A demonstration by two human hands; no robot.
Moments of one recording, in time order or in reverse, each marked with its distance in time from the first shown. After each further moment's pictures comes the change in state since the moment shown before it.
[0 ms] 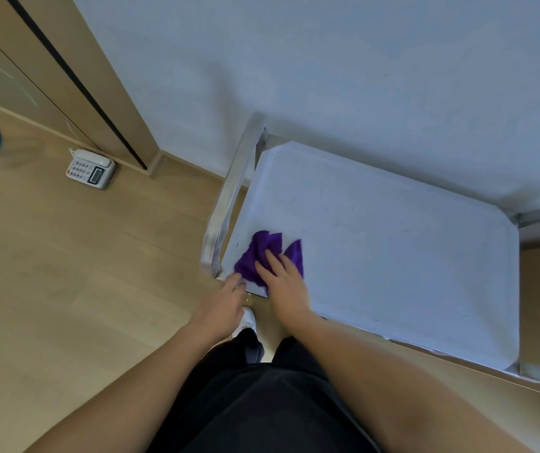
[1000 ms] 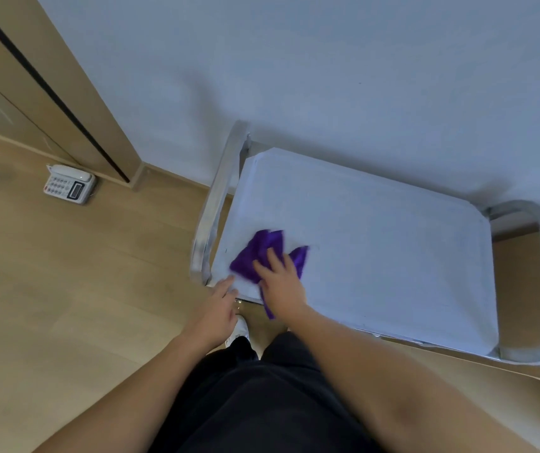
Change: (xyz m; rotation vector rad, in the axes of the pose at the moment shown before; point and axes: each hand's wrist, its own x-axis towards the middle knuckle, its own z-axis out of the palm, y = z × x) left_hand 0.000 0.002 0.001 -0.121 0.025 -0.007; right_hand 0.006 0.003 -0.015 0.038 -0.053 0.152
